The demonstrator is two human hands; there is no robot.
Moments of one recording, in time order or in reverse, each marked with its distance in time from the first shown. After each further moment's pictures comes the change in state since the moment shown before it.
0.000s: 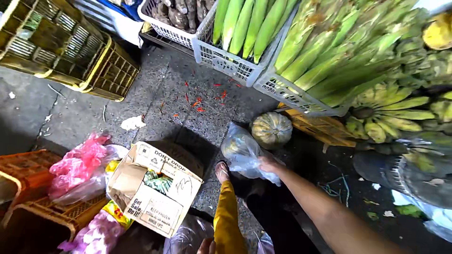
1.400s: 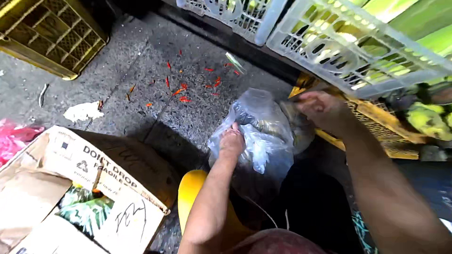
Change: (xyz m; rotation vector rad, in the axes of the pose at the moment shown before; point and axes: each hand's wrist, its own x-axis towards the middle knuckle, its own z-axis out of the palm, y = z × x) left_hand 0.285 0.332 0.096 0.846 0.153 0.622; right_hand 0.045 0.071 -0.100 0.223 0.931 -0.399
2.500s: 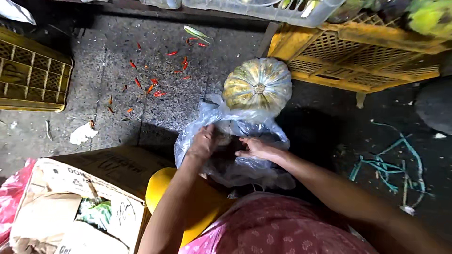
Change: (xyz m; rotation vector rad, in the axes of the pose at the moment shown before) left_hand -0.020 -0.004 0.054 0.250 0.004 0.111; right_hand -0.098 0.088 0.156 0.116 -0.806 0.173
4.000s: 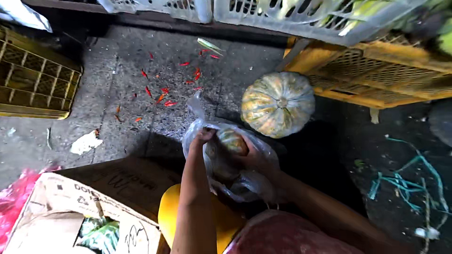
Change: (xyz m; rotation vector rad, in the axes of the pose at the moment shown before) left_hand 0.110 -0.113 0.013 -0.570 -0.100 -0.208; right_hand 0.064 -0.036 0.052 0.693 0.505 -0.168
